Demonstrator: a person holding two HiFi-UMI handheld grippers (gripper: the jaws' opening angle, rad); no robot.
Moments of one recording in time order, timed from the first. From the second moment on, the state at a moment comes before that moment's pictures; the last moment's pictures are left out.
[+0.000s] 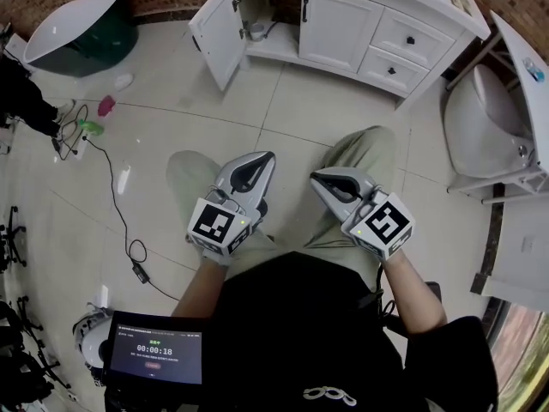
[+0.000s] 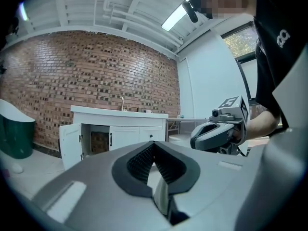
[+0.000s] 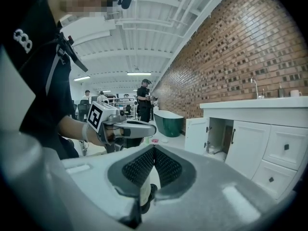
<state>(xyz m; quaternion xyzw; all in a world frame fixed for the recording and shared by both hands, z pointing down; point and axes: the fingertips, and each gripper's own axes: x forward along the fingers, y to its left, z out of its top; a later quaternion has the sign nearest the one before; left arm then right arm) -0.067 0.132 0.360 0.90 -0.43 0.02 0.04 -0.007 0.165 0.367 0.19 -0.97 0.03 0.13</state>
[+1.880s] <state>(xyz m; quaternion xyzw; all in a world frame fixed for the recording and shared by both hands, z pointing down) -0.067 0.148 0.374 0.91 -0.41 0.03 0.06 -0.010 0.163 0.361 0.18 -0.98 0.03 0.11</state>
